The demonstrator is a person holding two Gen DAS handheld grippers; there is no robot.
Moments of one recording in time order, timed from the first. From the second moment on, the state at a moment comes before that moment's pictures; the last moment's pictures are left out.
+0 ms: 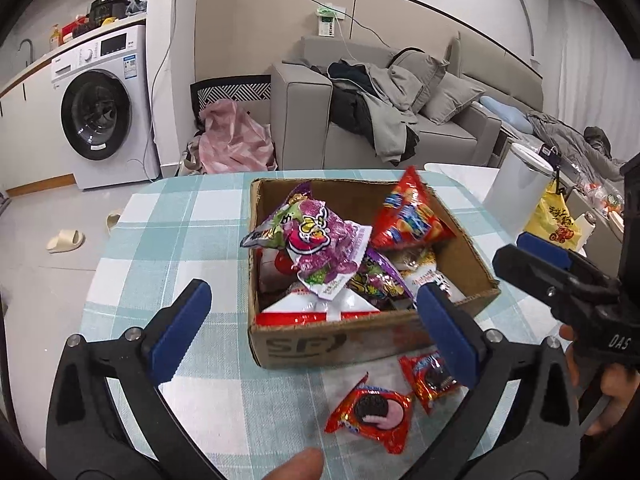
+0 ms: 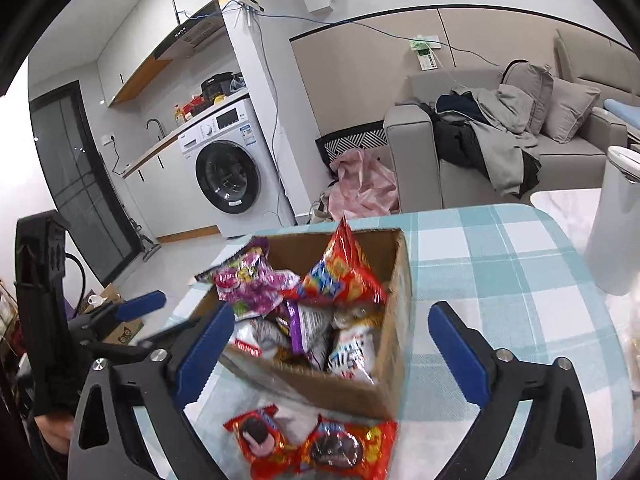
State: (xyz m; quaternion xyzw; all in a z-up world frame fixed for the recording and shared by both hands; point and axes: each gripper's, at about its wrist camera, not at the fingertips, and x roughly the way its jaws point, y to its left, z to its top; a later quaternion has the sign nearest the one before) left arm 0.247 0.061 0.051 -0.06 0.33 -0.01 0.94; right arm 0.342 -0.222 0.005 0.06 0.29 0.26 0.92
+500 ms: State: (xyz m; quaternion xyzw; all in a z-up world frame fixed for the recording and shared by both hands) left arm 0.193 0.066 0.054 -0.07 0.34 0.01 0.94; right arm 0.323 -0.232 -0.015 0.03 0.34 0.23 0.91
